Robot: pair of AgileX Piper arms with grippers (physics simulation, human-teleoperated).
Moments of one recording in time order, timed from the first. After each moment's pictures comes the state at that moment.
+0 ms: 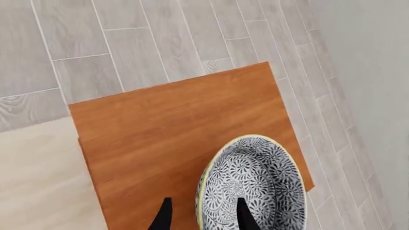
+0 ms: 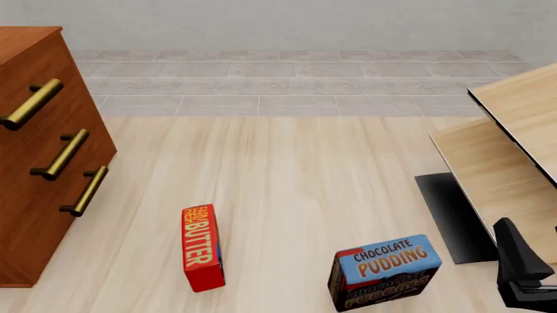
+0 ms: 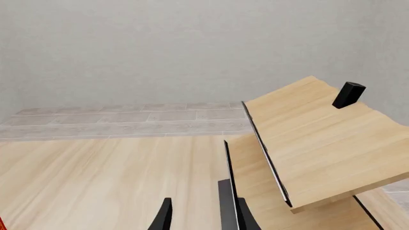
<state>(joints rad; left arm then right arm) 0.70 1.45 -1.90 1.22 -0.68 0.00 0.00 0.00 -0.01 0.04</state>
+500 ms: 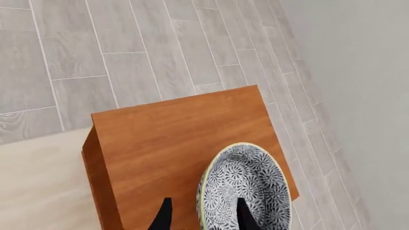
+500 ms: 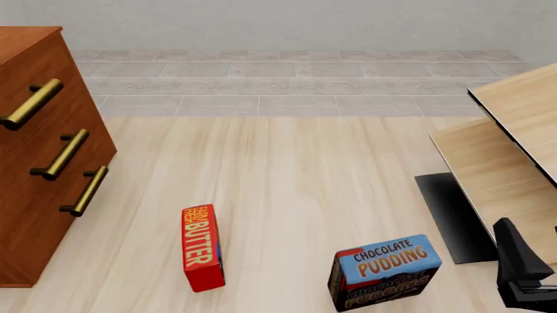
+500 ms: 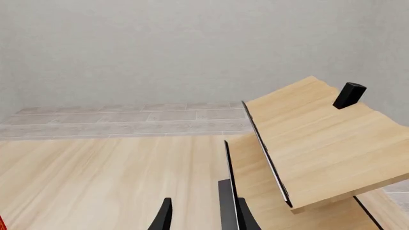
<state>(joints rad) 0.76 1.39 -1.95 1.22 -0.69 0.00 0.00 0.00 -0.01 0.03</state>
